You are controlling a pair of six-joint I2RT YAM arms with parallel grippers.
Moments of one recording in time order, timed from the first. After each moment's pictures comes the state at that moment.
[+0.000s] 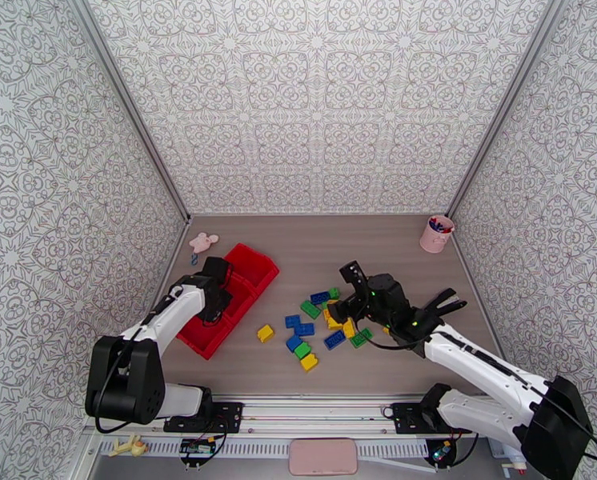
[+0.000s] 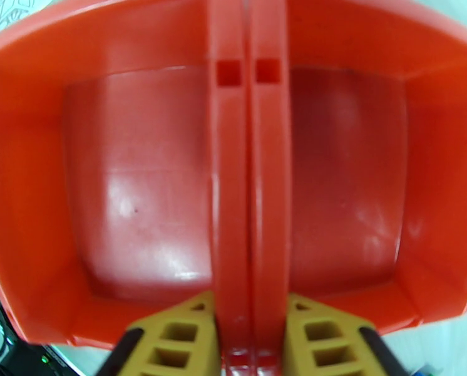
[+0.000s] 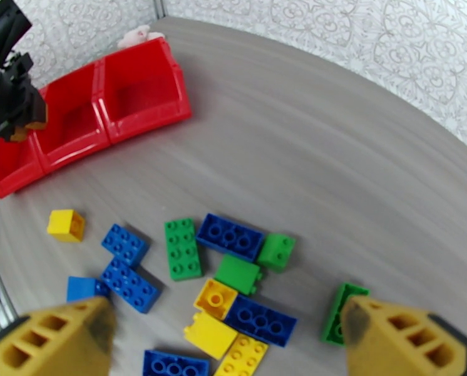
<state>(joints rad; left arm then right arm) -0.12 1.40 0.89 -0.81 -0.25 -1.11 0.69 1.11 0.73 -0.17 0.00 0.08</state>
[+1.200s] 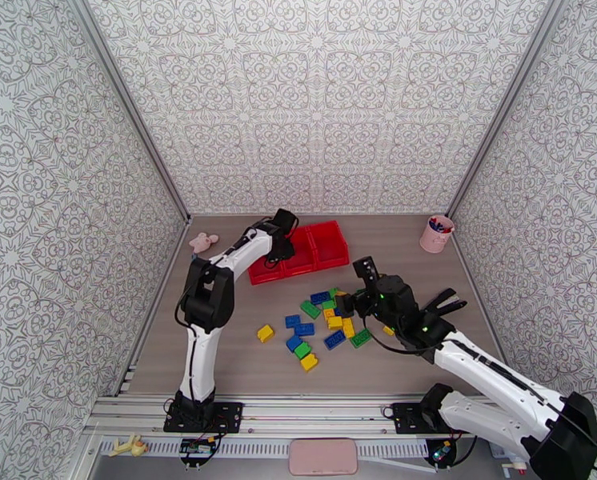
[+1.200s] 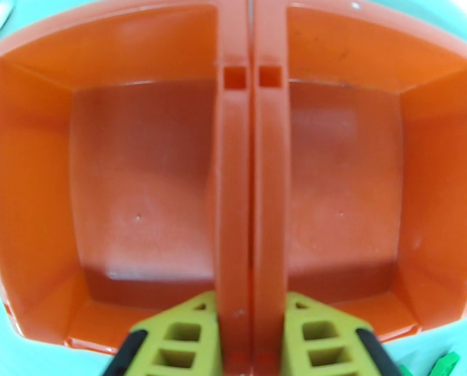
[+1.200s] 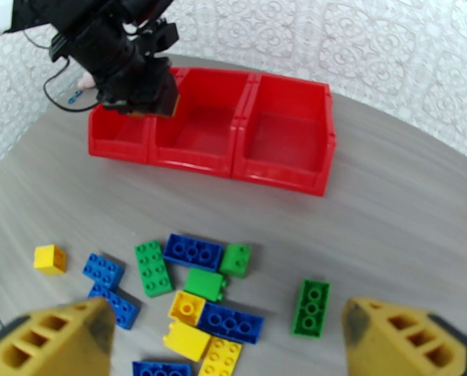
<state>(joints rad) -0.41 2.21 1.89 -0.82 -0.15 -0.61 0.69 0.99 0.72 -0.22 0.19 0.20</state>
